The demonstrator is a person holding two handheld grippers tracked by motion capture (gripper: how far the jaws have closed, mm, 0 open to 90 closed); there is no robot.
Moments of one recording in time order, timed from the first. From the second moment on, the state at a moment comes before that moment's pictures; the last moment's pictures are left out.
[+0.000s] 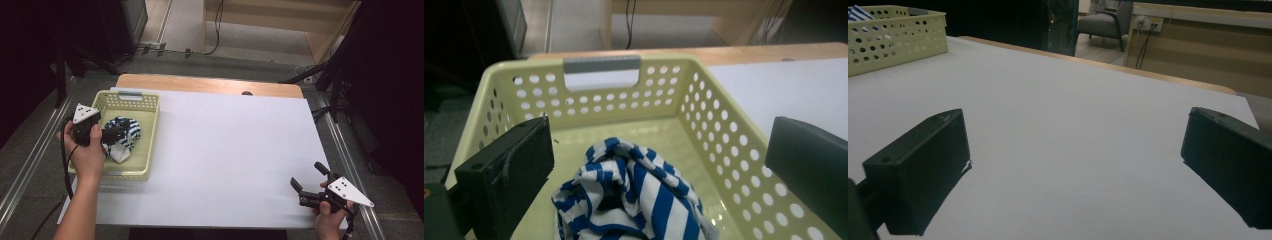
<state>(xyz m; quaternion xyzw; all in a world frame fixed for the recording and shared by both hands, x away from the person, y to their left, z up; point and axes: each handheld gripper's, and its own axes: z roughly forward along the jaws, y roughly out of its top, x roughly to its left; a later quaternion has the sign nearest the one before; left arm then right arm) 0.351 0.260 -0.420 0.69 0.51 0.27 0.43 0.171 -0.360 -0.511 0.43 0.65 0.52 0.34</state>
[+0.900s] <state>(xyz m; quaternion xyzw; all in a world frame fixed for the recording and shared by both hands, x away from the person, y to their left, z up) 0.389 0.244 -0.451 0.76 0.56 0.17 0.27 0.171 -0.360 -0.511 0.43 0.66 0.52 0.34</state>
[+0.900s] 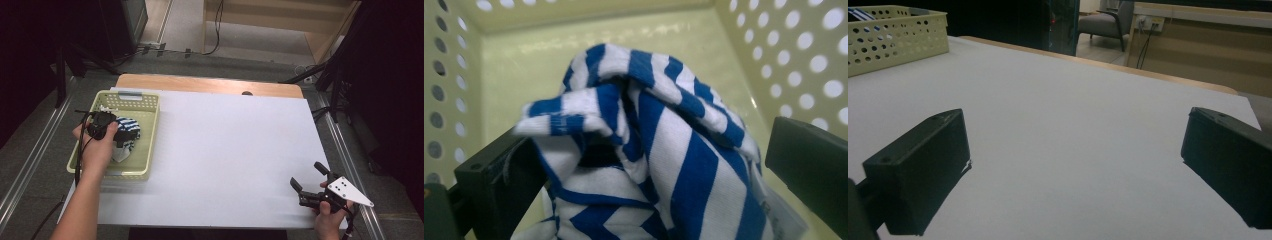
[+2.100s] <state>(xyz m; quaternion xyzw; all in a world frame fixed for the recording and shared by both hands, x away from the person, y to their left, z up) 0.403 0.231 -0.464 0.79 0.57 0.18 0.14 0.172 -0.360 -0.511 0.43 0.66 0.52 0.34</state>
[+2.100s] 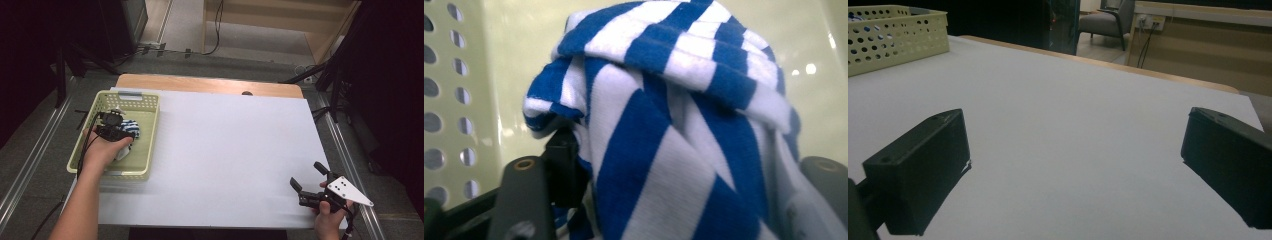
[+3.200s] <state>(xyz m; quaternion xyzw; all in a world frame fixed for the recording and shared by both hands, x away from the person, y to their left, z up) 0.404 0.241 -0.455 0.77 0.58 0.17 0.20 0.172 -0.360 -0.511 0.43 0.66 0.52 0.34</state>
